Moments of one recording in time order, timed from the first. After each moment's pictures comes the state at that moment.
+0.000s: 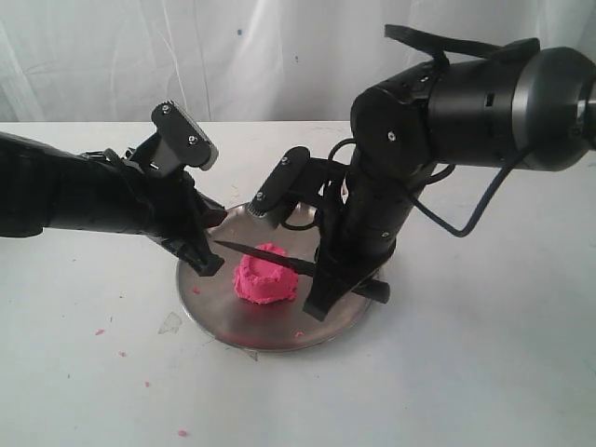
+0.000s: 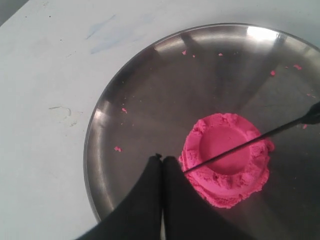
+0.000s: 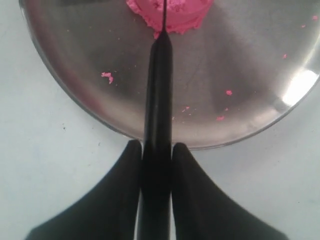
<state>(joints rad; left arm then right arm) -0.35 1.63 -0.89 -1.54 0.20 2.00 0.66 1.75 -1.24 -0.05 0.83 -0.38</state>
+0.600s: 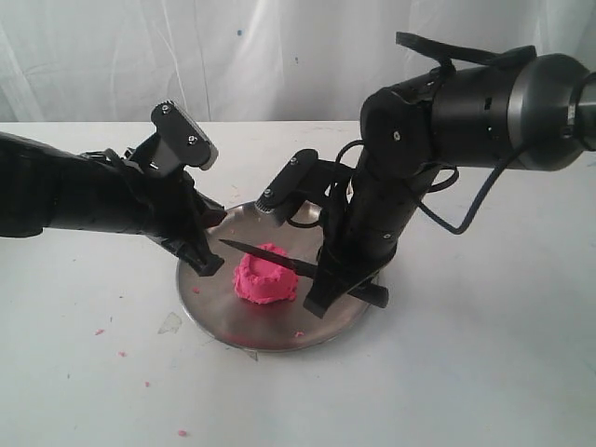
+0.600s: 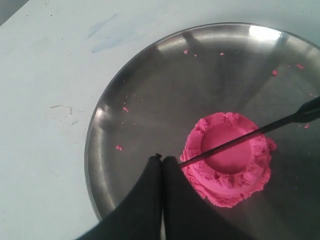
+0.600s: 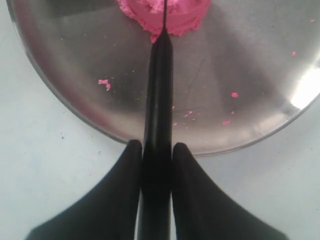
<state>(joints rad) -0.35 1.63 -0.89 -1.54 0.19 1.99 0.63 1.78 -1.23 0.02 0.81 -0.41</state>
